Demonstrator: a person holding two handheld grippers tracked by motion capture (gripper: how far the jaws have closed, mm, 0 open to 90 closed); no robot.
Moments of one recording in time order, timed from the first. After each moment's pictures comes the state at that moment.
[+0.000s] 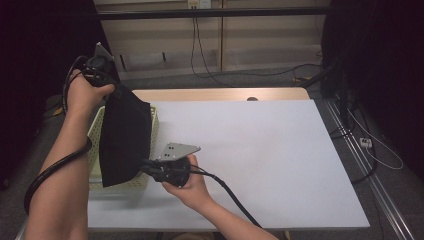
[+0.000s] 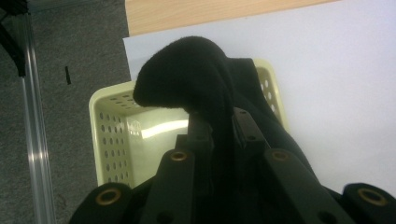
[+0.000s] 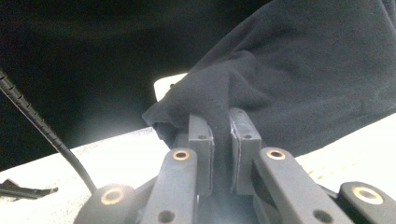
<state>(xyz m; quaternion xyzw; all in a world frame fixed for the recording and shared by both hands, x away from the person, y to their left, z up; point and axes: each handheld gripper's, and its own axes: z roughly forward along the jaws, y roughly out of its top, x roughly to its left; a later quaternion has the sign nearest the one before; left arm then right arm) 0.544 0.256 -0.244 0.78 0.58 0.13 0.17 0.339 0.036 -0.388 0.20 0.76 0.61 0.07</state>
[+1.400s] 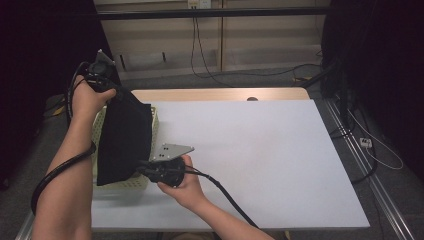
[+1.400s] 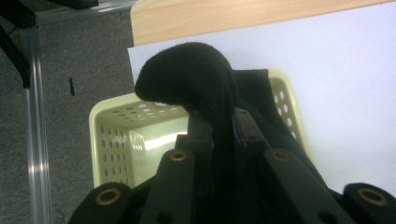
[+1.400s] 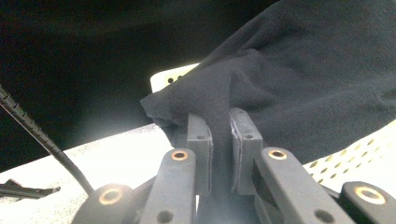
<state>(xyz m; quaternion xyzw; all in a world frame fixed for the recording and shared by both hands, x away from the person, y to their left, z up) 0.550 0.261 -0.266 0.78 0.58 0.15 0.19 0.345 0.049 -0.398 0.21 0.76 0.61 0.06</state>
